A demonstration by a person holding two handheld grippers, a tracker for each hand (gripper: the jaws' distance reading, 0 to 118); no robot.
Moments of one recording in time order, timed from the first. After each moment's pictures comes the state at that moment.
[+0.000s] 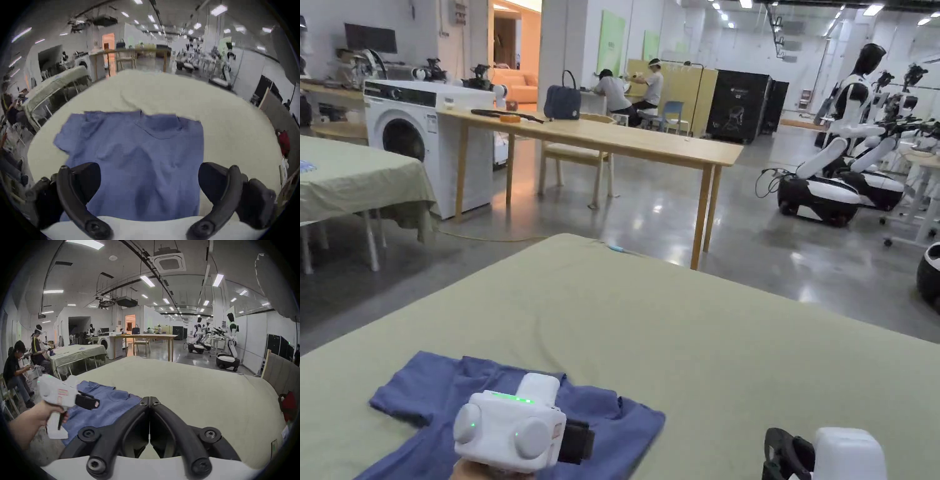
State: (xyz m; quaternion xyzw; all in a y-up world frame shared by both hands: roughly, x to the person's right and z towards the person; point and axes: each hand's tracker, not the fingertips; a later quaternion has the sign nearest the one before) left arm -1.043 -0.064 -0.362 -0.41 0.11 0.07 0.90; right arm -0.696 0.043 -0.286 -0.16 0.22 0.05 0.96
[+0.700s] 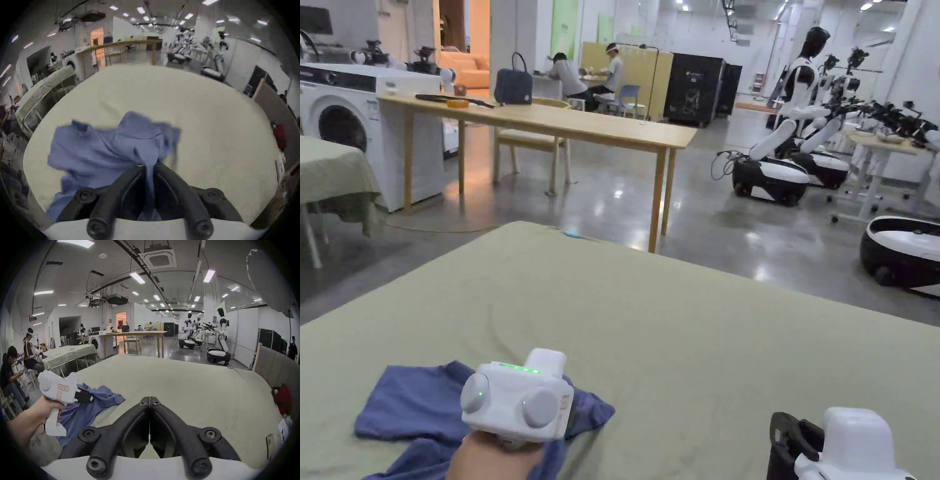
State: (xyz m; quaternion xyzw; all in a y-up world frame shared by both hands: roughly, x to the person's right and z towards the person) left arm -0.969 -0.029 -0.381 -0.39 0.05 0.06 0.92; right arm -0.628 0.054 -0.280 -0.16 0.18 0.03 0.97
